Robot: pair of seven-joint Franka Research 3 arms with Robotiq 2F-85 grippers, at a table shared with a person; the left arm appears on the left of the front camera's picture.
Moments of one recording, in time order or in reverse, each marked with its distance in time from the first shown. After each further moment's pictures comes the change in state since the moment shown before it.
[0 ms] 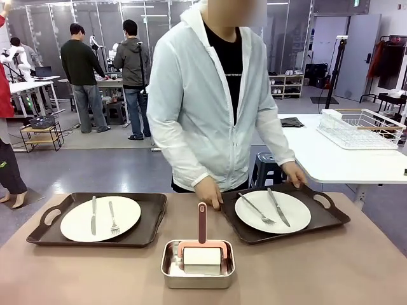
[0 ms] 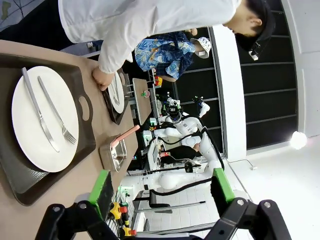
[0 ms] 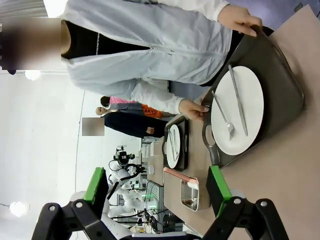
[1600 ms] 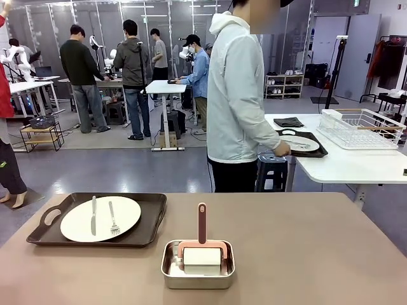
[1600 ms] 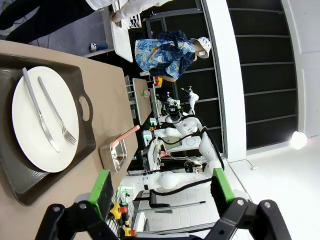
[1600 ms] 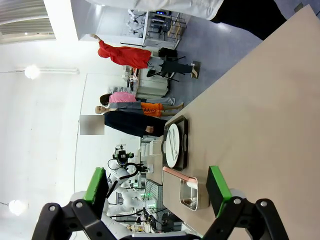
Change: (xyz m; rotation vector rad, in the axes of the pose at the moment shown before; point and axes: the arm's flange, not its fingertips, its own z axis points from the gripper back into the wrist) left arm 0.000 0.000 0.000 0.000 0.000 0.000; right arm 0.000 0.001 -0.003 -0.003 0.009 0.008
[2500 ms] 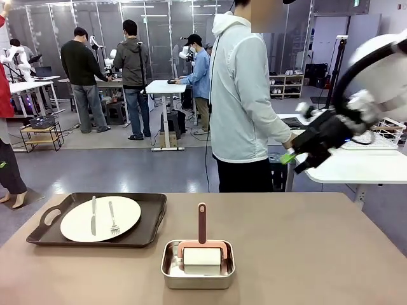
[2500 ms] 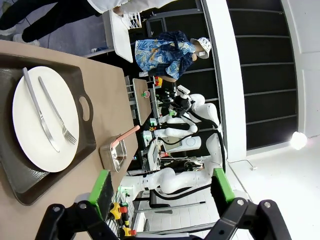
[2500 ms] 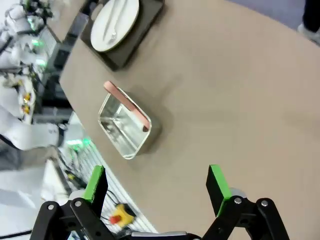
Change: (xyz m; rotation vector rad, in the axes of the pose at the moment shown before) left arm 0.000 0.000 0.001 0.000 -0.001 0.001; right arm -0.072 0.098 -0.303 -0.434 0.783 0.662
